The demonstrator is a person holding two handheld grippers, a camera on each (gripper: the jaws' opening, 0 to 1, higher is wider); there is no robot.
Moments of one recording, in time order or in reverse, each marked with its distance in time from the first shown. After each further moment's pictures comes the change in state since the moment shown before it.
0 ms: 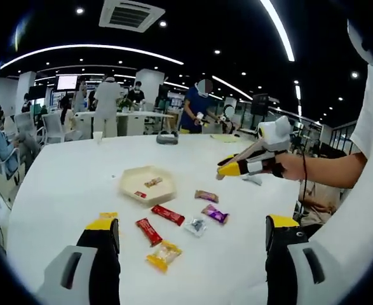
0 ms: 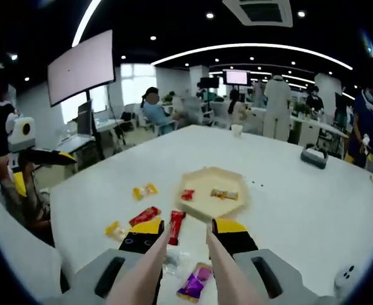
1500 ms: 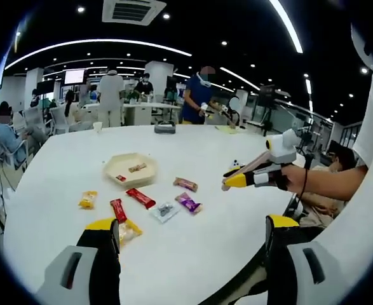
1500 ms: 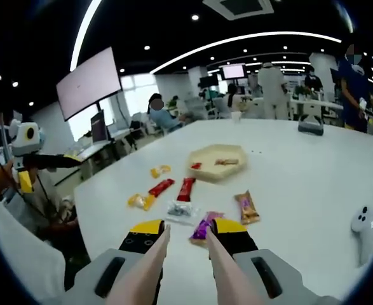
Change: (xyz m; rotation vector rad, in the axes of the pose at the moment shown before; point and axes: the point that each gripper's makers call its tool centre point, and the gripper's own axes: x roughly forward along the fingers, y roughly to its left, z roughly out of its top) left arm -0.007 -0.086 -0.026 -0.033 0.043 0.086; right arm -0.060 0.000 -0.066 0.134 -0.026 0.082
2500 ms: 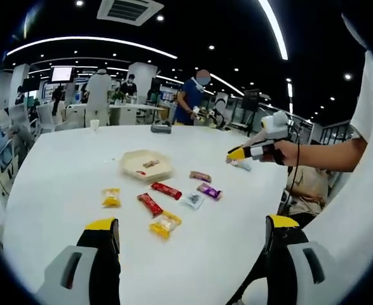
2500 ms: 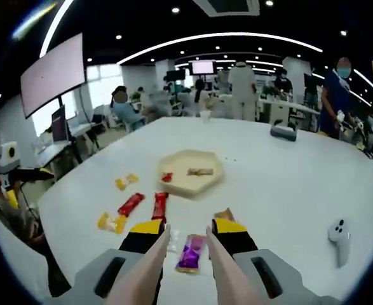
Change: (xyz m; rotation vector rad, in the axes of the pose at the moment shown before) left arm -0.031 0.117 -0.020 0.020 -0.001 -0.173; right arm 0.039 -0.023 0.043 -0.013 0.074 -0.319
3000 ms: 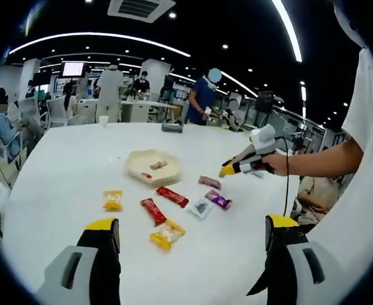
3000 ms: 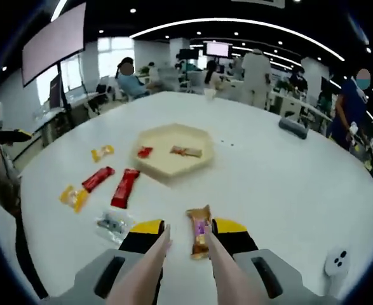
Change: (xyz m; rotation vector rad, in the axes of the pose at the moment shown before) left arm 0.032 0.002 0.021 -0.071 -0.010 0.127; right arm 0.080 -0.049 -0.038 -0.150 0.134 0.064
